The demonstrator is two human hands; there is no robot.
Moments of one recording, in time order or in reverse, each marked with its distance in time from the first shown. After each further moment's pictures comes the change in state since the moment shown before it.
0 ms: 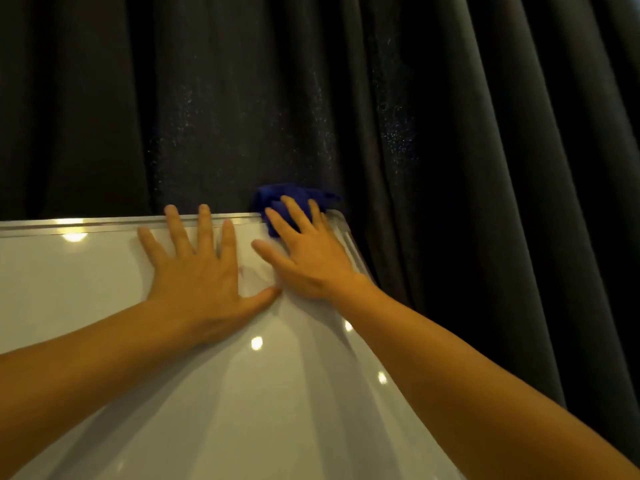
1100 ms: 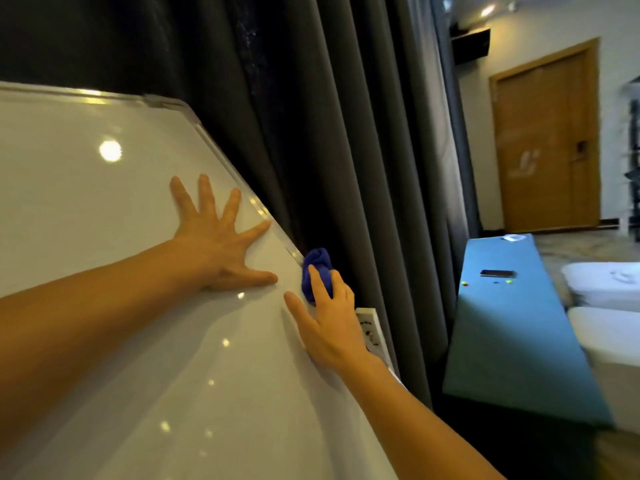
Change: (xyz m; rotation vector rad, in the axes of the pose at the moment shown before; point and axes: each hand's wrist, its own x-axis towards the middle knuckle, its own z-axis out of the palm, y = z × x) left_hand -0.077 0.102 0.022 0.082 -0.020 0.805; right_hand -0.328 -0.041 0.016 0.116 0.056 0.976
